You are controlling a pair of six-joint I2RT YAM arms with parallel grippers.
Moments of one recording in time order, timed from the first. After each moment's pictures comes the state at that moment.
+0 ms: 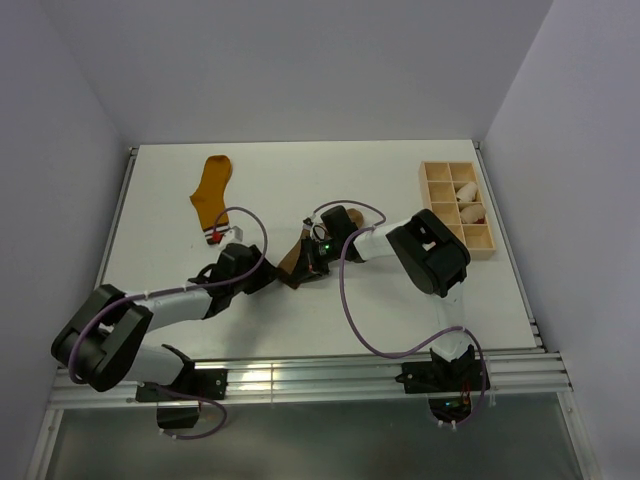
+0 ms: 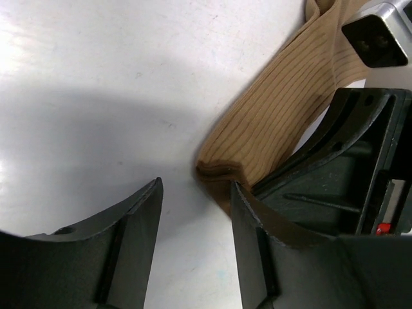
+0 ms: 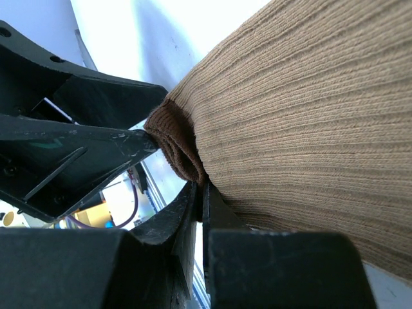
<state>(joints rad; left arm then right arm) -0.59 1.35 0.42 0.25 -0.10 -0.96 0.61 2.06 1.05 0.15 -0.83 0.75</state>
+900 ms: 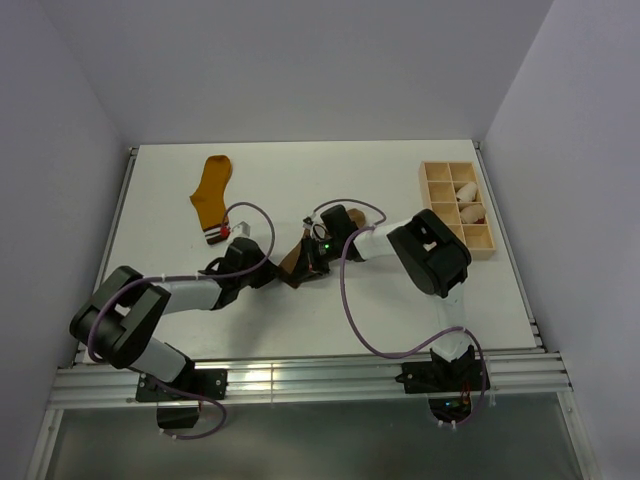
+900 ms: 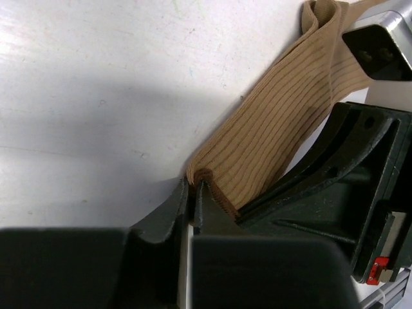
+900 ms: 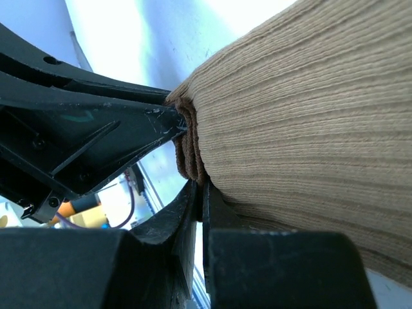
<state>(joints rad) -0.58 1.50 0.48 0.32 -0.06 -0.97 0.61 2.06 1.06 0.13 -0.81 0.73</state>
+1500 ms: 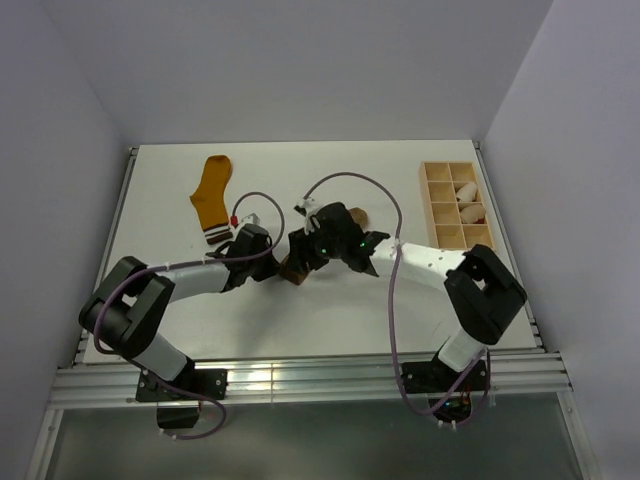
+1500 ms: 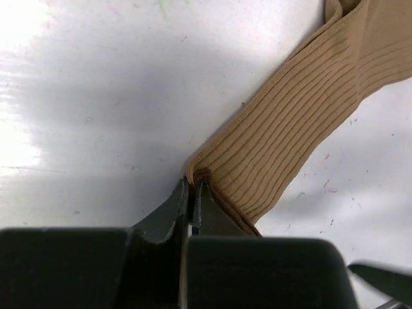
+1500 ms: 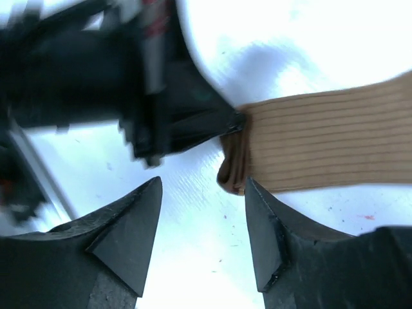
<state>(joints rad) -0.58 1.56 0.66 0.09 -0.06 -0.91 0.75 1.64 0.99 -0.02 -0.31 0.35</state>
